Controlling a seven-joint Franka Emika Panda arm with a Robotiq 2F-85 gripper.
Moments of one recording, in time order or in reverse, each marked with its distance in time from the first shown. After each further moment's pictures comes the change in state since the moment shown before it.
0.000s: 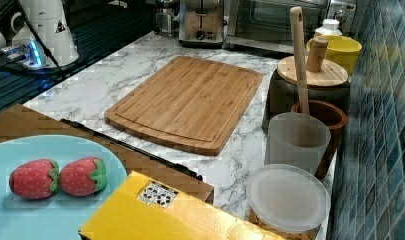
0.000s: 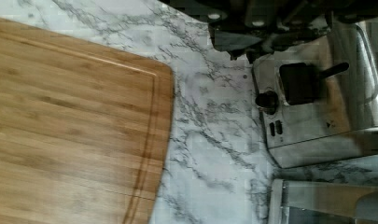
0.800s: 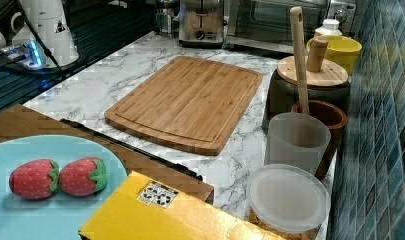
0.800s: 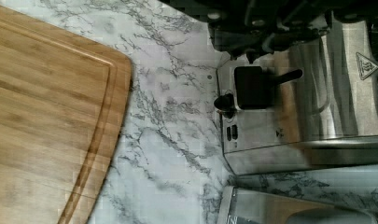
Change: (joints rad) arm 0.028 0.016 0.032 -0.008 0.079 0.027 -0.066
